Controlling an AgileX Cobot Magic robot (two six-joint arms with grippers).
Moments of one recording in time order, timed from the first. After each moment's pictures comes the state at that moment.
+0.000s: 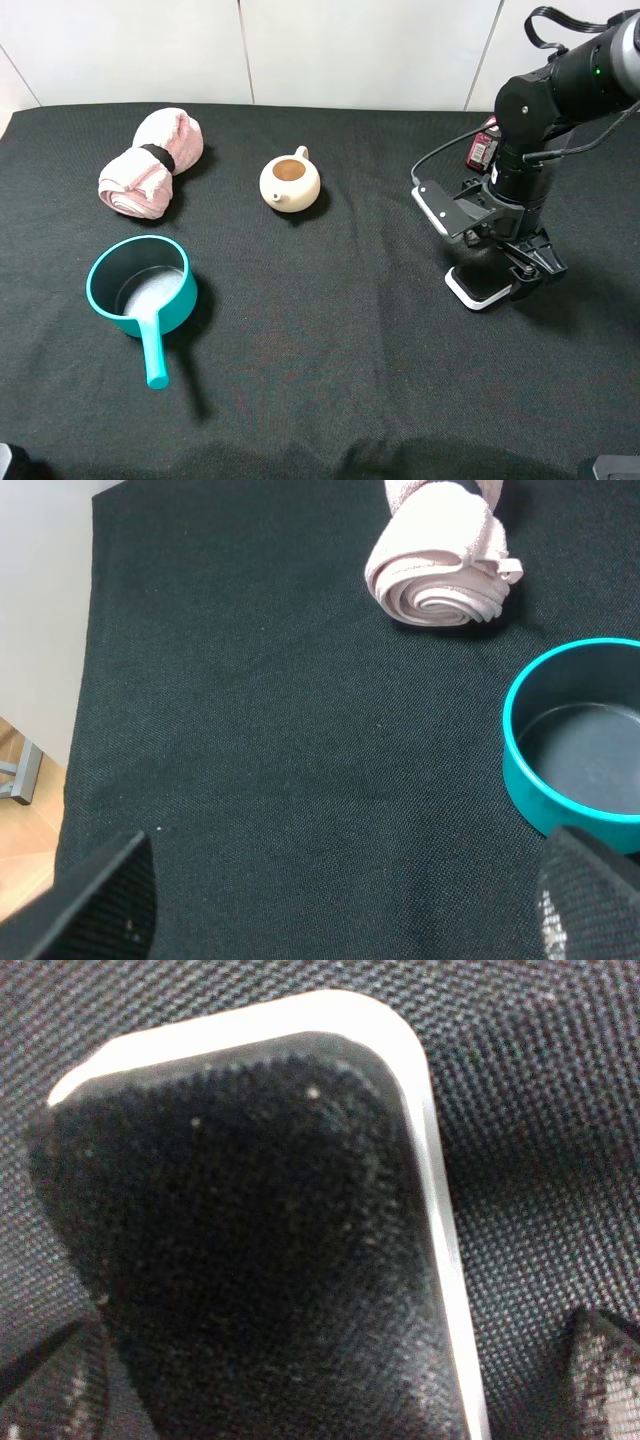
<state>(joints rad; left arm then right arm) -0.14 -0.01 -0.49 0.13 1.06 0.02 0.36 1.95 -0.97 -0.12 0.82 -1.40</state>
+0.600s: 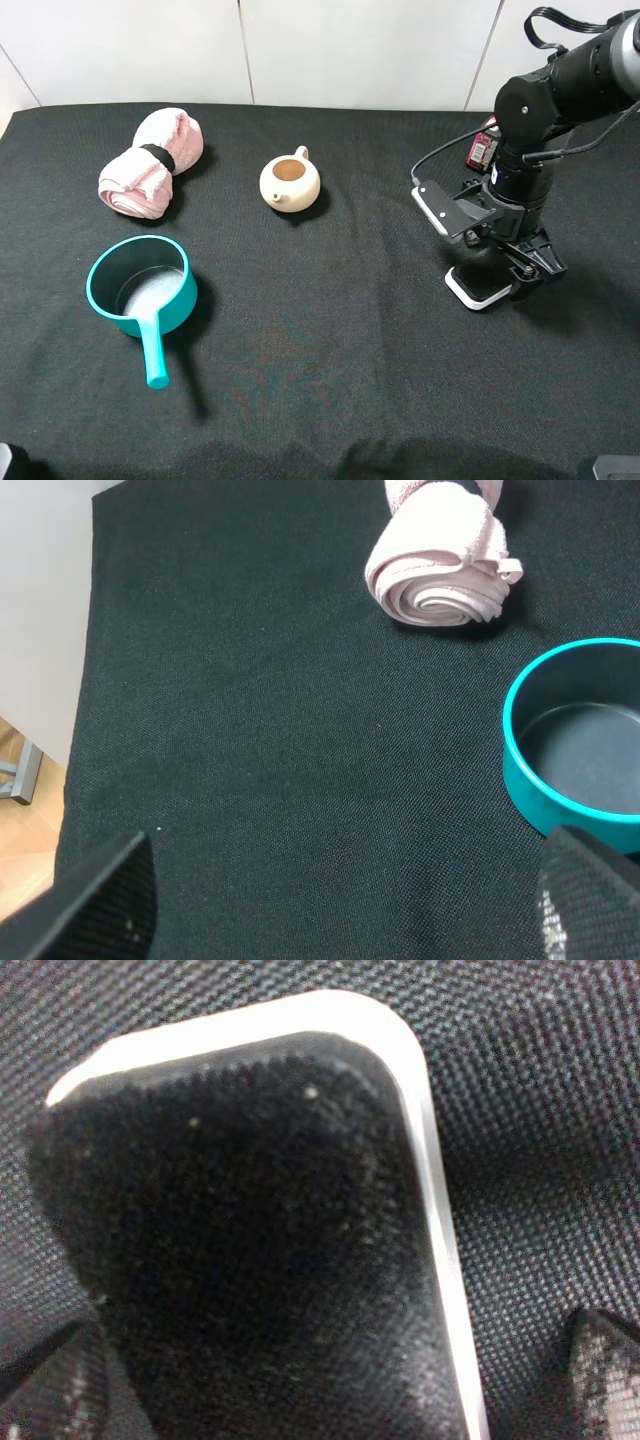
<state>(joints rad) -0.14 -0.01 -0.49 0.13 1.06 0.02 0.36 1.95 -0.97 -0.12 0.82 -1.40</state>
